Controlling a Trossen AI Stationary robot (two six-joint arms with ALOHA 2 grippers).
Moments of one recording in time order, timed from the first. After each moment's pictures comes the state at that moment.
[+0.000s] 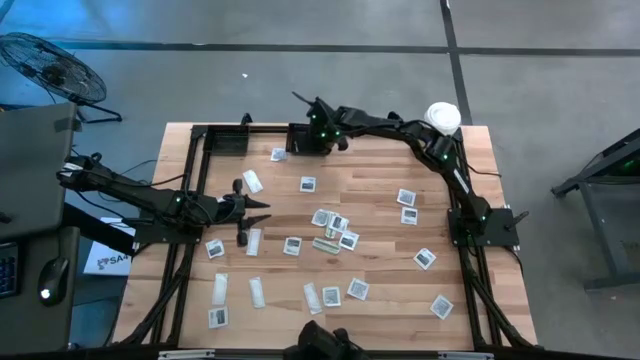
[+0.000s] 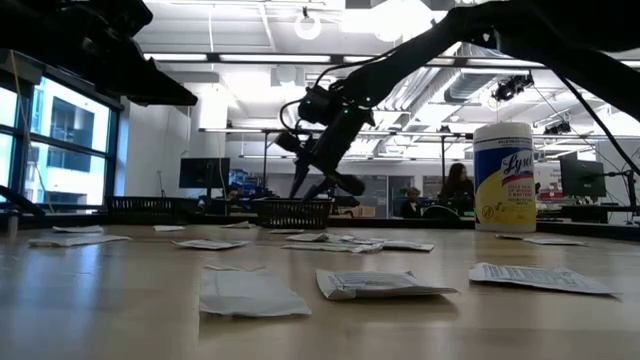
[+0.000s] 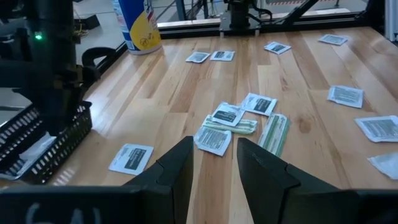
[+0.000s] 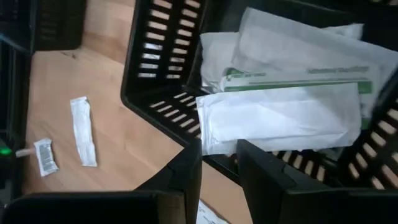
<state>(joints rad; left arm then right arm) -0.27 0.70 0.30 0.11 -0.46 -0.03 -0.54 2.32 1.91 -0.56 -0.26 0.84</state>
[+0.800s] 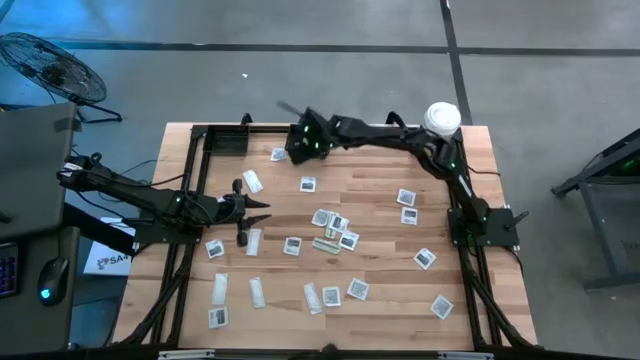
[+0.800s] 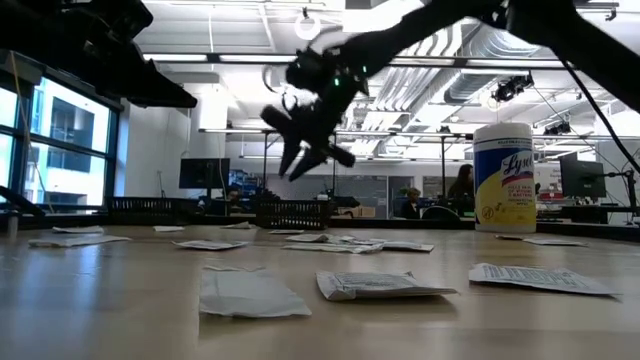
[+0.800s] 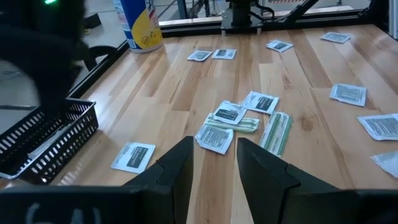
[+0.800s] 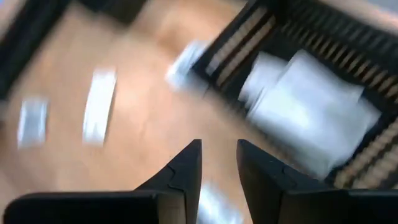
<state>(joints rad) -0.27 0.70 0.30 0.10 -0.46 -0.03 -0.39 2.23 1.92 -0.59 -0.01 0.61</state>
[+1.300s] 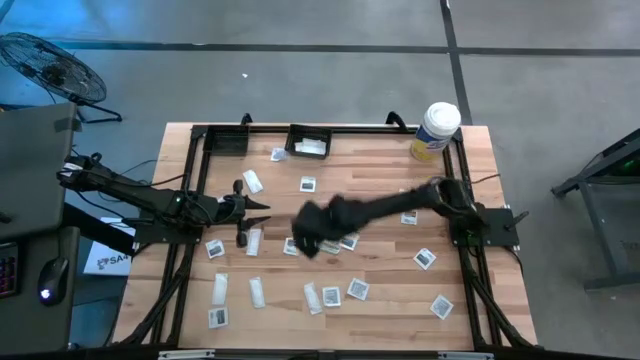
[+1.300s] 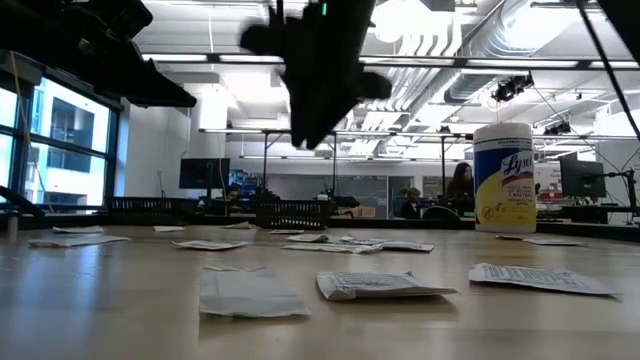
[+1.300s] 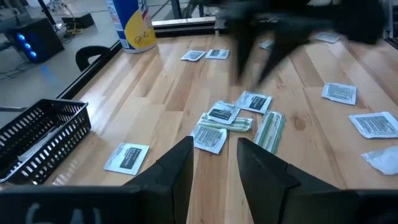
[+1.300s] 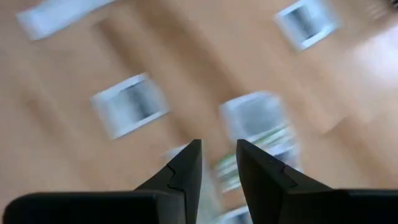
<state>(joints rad) -0.27 0.70 0.30 0.10 -0.44 -0.03 0.17 2.15 1.92 -1.03 0.36 0.80</state>
